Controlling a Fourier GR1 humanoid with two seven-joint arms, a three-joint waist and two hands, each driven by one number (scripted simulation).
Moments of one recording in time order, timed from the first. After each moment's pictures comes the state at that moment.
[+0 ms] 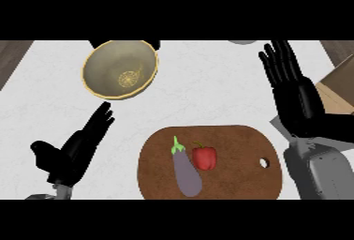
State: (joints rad) left arm -0.02 0.36 -0.30 -1.67 0.32 0.15 0.16; right arm -0.36 -0.19 0.08 -1.65 -0.22 -0.08 -0.02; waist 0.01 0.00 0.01
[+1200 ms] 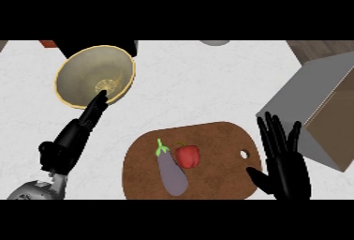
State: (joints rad) left arm -0.11 0.43 -0.31 -1.64 0.16 0.14 0.10; right arm 0.09 -0.32 0.42 -1.66 1.16 -0.54 0.25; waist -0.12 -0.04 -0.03
